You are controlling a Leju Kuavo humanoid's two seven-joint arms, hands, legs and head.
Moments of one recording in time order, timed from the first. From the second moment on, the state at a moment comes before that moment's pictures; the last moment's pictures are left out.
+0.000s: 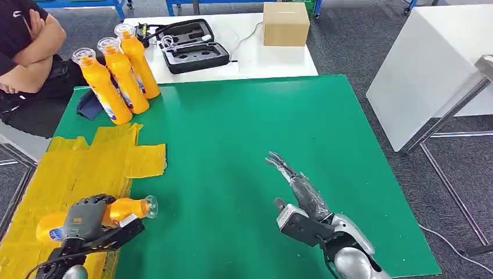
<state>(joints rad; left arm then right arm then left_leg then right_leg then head) 0.04 0.13 0.05 -1.36 -1.19 0.26 -0.04 0.01 -0.25 0.46 -1.82 0.36 0.02 -0.10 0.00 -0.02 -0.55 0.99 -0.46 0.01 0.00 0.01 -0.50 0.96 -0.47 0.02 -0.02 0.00</state>
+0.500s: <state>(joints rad) 0.02 0.17 -0.01 -1.35 -1.16 0.21 -0.05 0.00 -0.24 0.45 -1.79 0.35 0.04 -0.10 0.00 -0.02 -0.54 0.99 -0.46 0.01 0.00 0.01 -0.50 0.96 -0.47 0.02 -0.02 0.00</state>
